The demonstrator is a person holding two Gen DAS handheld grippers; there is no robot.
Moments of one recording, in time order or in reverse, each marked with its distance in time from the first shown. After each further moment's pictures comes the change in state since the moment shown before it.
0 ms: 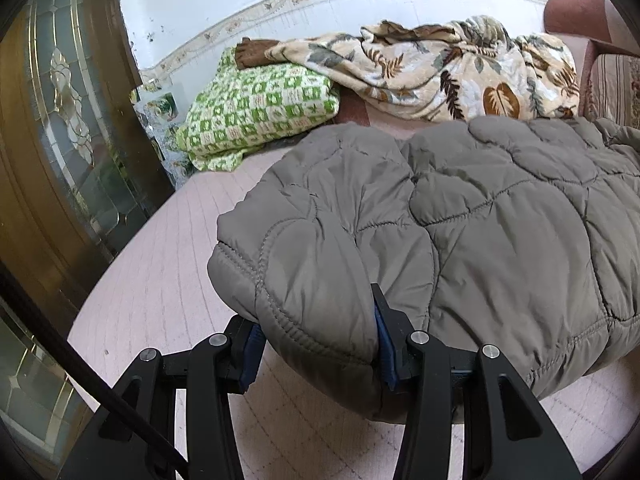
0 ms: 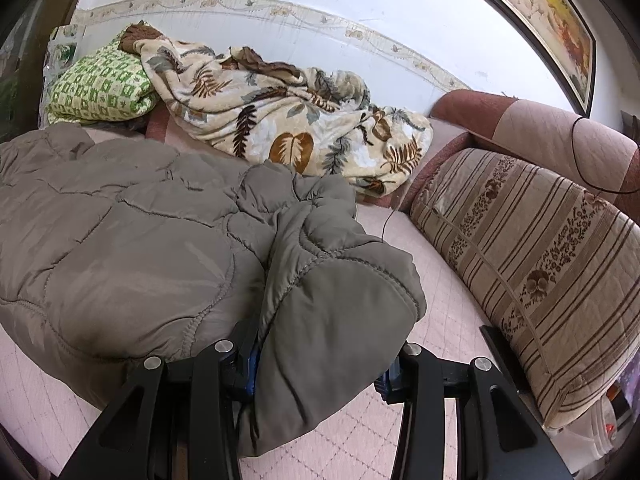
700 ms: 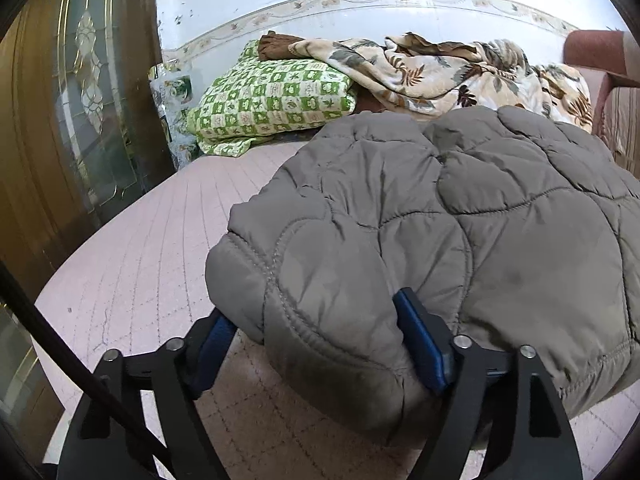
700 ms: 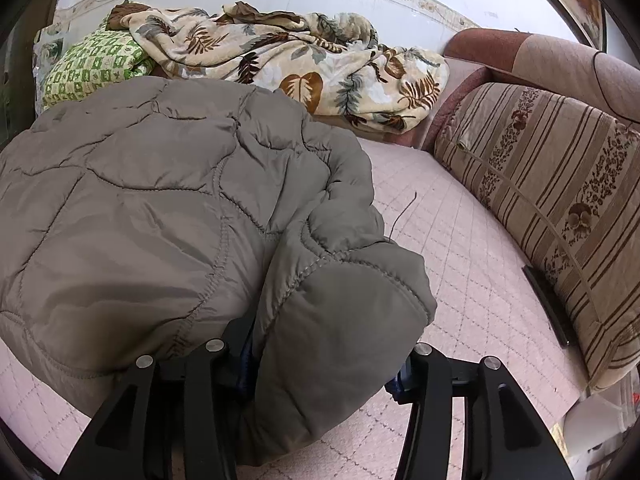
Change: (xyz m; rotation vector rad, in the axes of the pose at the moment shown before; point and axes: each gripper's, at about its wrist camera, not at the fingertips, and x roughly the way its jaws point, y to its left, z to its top) left arm 0.027 0.005 -0.041 -0.138 -0.074 -0.010; right arm 0.046 -0.005 -0.039 0.088 0.150 0.097
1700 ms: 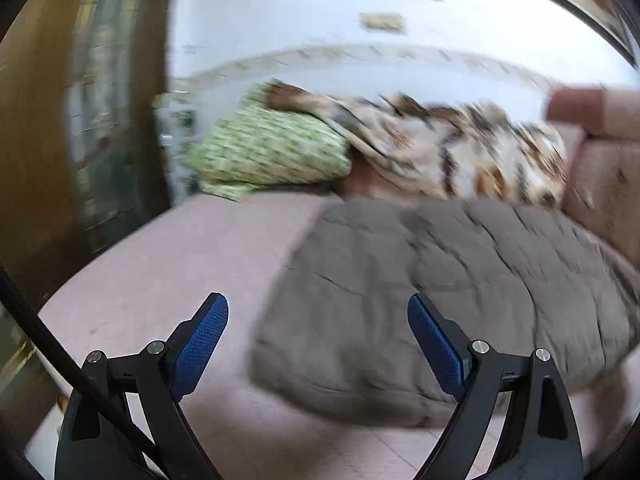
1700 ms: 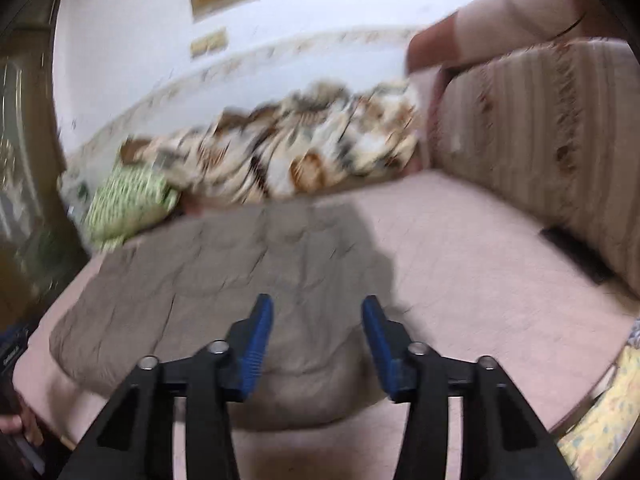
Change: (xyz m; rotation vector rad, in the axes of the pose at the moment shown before) left arm -0.074 0.026 0.021 -0.037 -0.111 -0.118; right arm -0.081 -0.041 -0.014 0.356 -0.204 0.267
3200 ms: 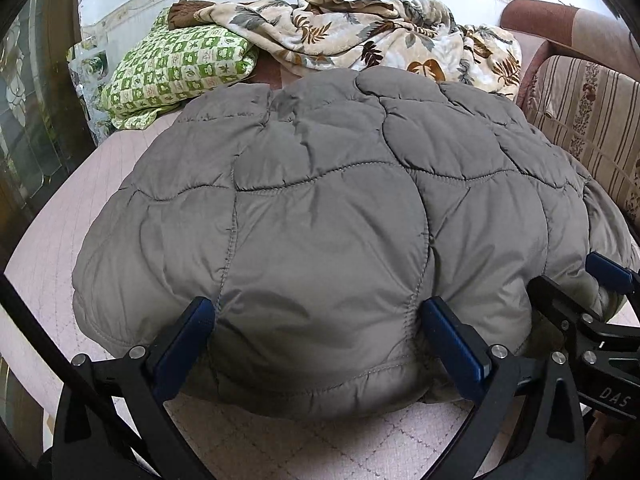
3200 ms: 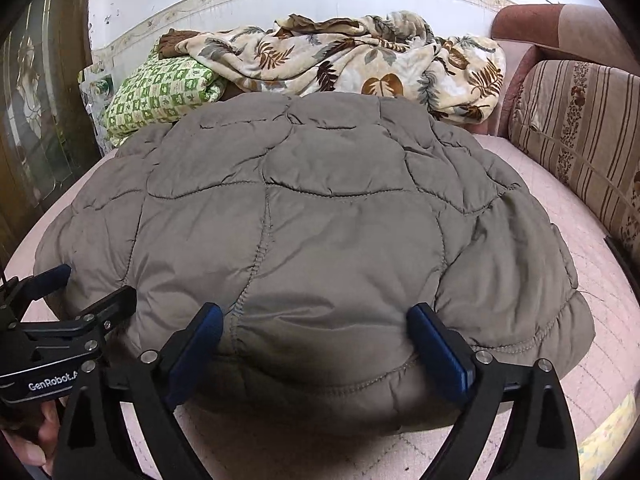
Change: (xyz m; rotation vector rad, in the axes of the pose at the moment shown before) left arm 0.052 -0.113 -0.024 0.080 0.314 -0.146; right arm 0.077 0.094 -0.040 -0.222 0.215 0.024
